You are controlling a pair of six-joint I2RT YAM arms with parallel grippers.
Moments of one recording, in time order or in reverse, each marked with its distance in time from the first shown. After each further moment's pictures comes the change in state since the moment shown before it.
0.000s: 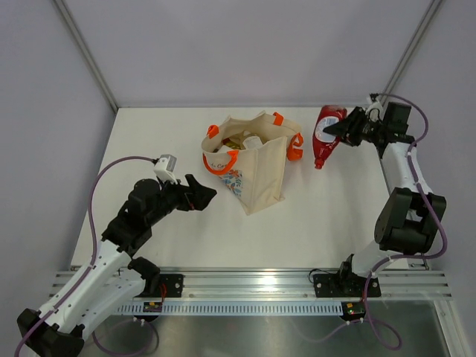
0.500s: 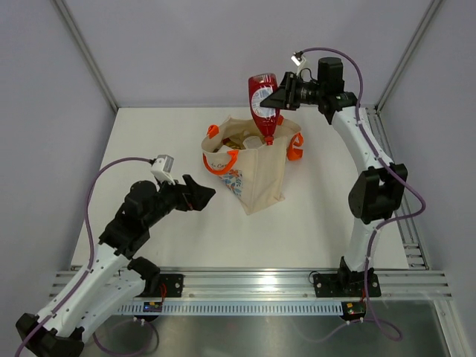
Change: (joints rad) left arm 0.000 -0.019 0.000 0.004 0.000 0.006; right arm 0.454 0.260 0.591 -0.067 -0.013 -0.053
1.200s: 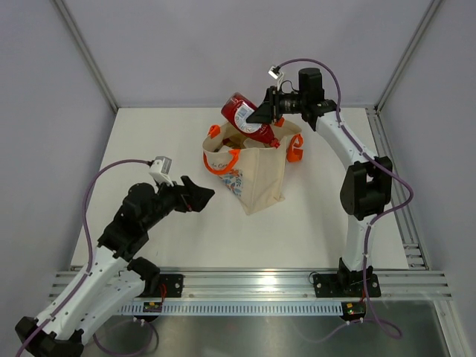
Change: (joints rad) left arm 0.000 -0.051 -0.013 0.002 -0.004 -0.017; right arm 0.087 0.157 0.029 0.117 -0.146 -0.177
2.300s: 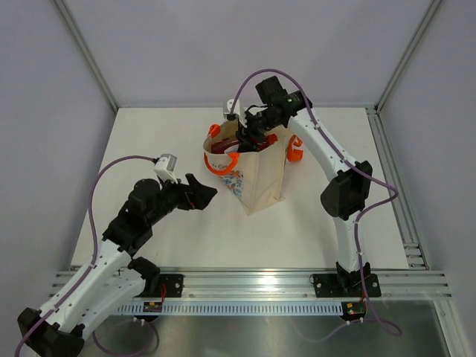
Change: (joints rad) left arm 0.000 0.077 0.006 0.028 0.007 0.019; right arm 0.236 0.086 0.345 -0.873 0.340 -1.176
